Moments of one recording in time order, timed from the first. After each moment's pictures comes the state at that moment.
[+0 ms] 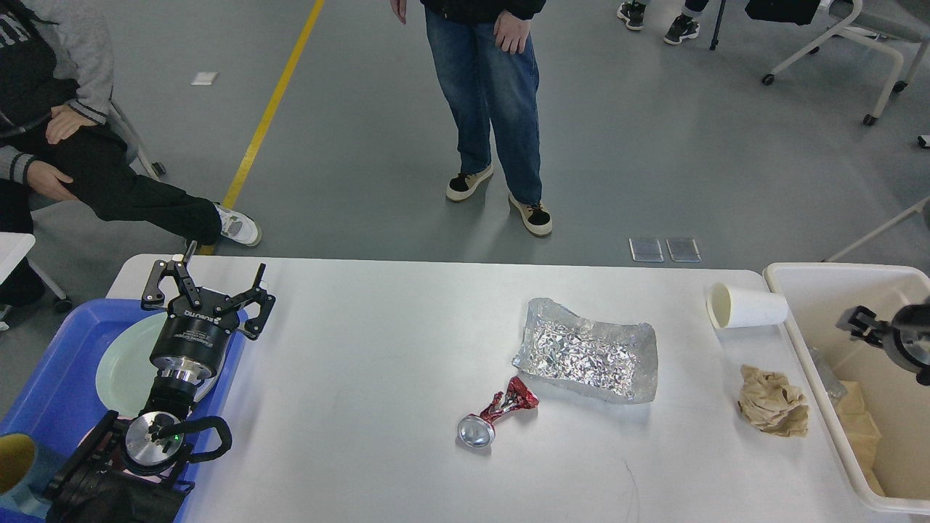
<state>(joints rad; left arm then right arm) -0.34 0.09 -1.48 -0.68 0.18 -0.63 -0.13 1.47 -0.57 -1.28 0.99 0.04 0.09 -0.23</state>
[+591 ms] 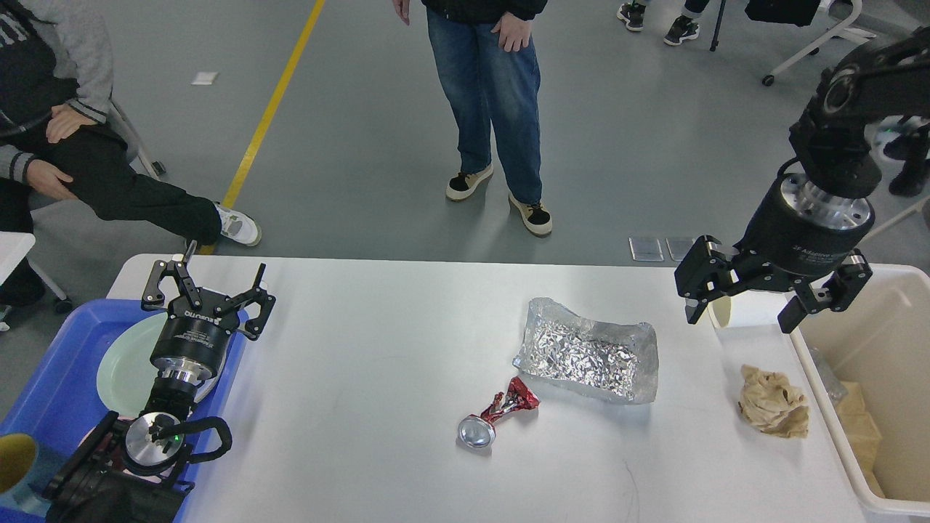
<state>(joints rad) -0.34 0.09 -1.48 -0.68 0.18 -0.63 -0.13 2.23 -0.32 -1.32 1.40 0.06 0.90 -0.23</state>
